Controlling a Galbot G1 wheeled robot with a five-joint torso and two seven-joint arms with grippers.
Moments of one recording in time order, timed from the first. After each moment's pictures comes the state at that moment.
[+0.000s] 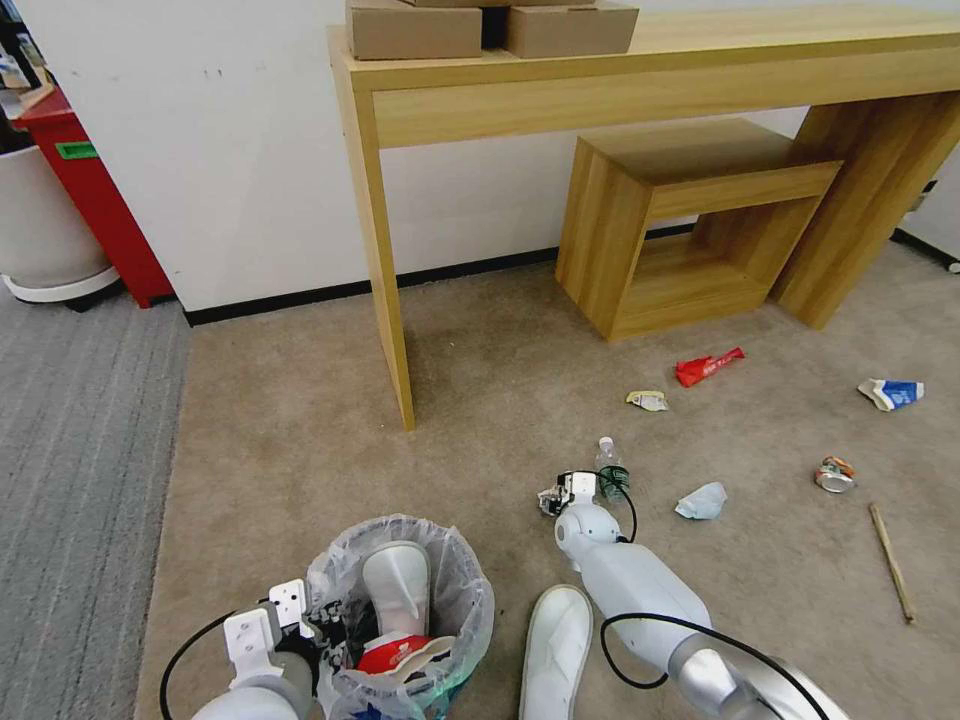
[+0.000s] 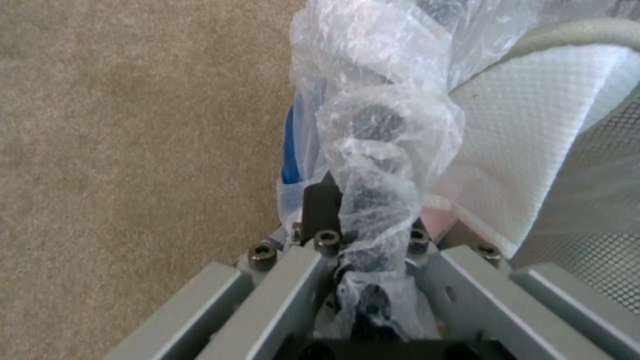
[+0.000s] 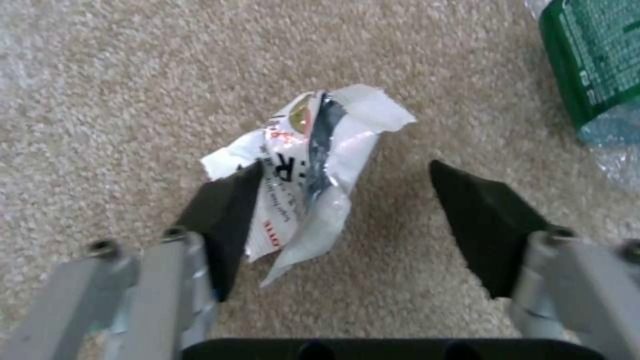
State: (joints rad) left arm 1.70 -1.16 -0.37 -2.30 -0.89 0.59 -0.78; right arm -0.63 1.43 -0.02 0.76 0.66 -0.29 0.38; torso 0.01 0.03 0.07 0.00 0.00
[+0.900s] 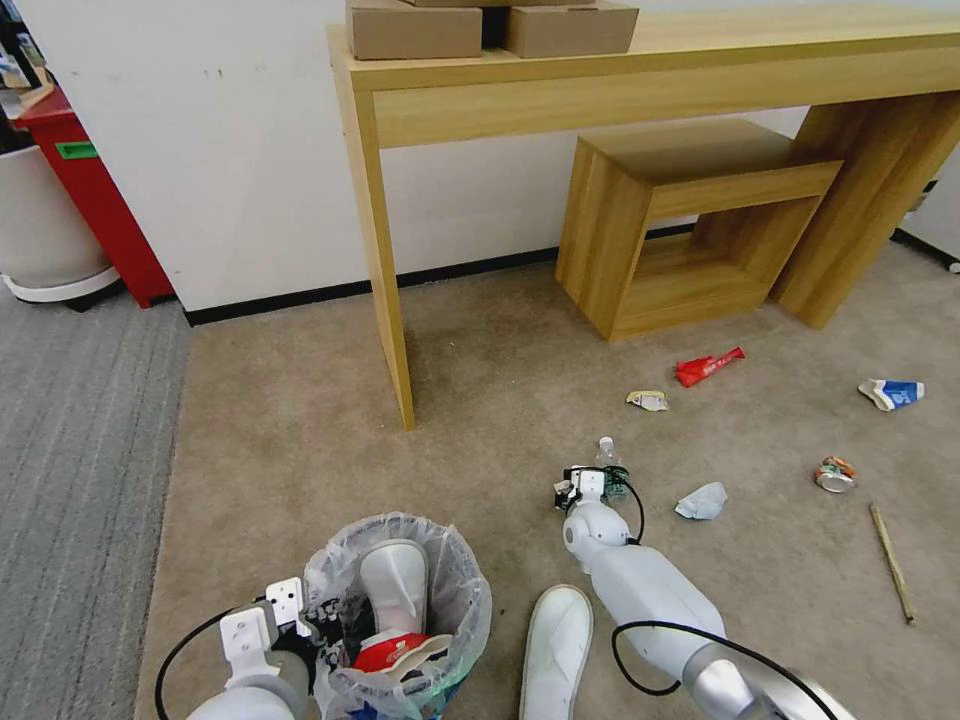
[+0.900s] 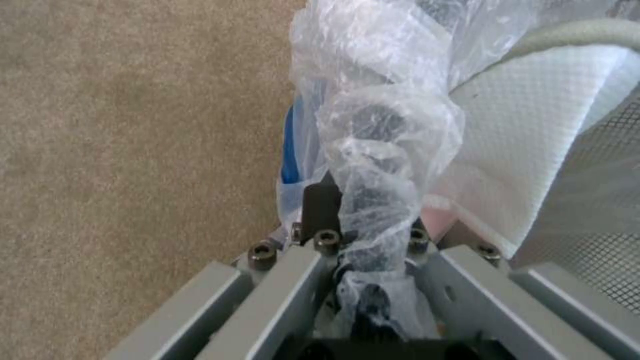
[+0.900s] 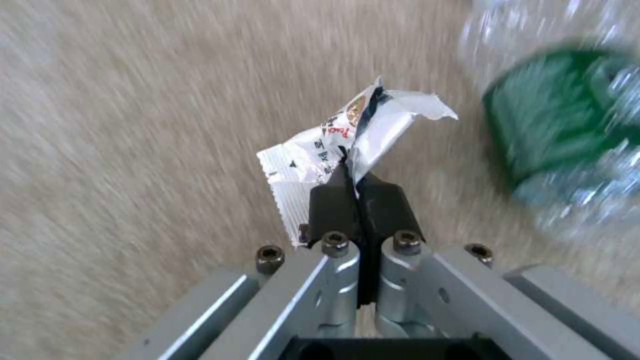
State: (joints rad) left arm 1.70 -1.14 -0.37 -2.31 -0.90 0.59 -0.78; right arm -0.69 1.37 0.00 0.92 0.65 -0.24 0.37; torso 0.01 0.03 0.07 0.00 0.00
